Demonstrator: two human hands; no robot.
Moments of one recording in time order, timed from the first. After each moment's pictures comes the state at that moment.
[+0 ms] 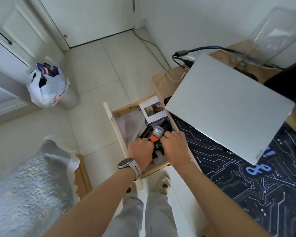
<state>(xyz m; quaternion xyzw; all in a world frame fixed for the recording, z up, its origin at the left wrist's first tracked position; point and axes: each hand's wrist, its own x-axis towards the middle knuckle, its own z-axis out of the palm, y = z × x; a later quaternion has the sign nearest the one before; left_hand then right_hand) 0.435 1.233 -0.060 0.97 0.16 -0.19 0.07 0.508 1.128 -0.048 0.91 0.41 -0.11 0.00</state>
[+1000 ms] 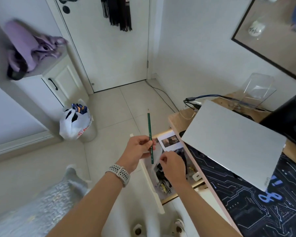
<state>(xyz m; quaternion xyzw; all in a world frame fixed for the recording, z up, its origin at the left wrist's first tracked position) 0.392 1.333 0.081 0.62 0.29 0.04 0.72 0.455 1.195 0.006 0.93 0.26 -0.11 -0.24</state>
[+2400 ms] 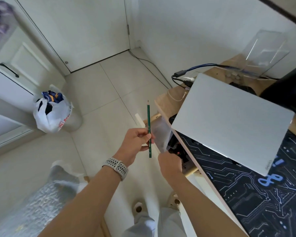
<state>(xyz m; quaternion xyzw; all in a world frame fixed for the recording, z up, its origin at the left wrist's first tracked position) 0.468 1.326 0.031 0.65 0.32 -0.07 0.69 0.496 1.184 -0.058 0.91 0.29 -0.27 0.11</state>
